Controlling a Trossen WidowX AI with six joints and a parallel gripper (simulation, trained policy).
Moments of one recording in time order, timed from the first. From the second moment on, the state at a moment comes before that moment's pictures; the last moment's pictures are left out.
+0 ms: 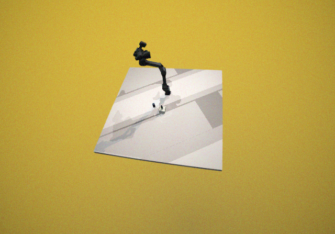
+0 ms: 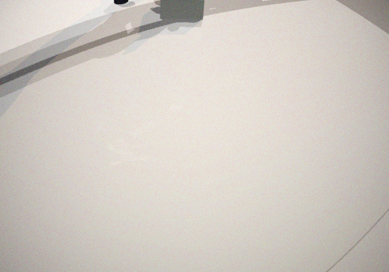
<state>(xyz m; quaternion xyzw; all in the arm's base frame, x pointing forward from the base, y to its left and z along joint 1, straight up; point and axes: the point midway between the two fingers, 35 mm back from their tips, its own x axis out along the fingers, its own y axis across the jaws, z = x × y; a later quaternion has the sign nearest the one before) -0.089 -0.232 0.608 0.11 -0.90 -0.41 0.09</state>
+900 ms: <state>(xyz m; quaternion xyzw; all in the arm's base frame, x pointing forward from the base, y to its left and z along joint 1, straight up) -0.052 -0.242 0.619 0.18 -0.87 -0.44 0.16</state>
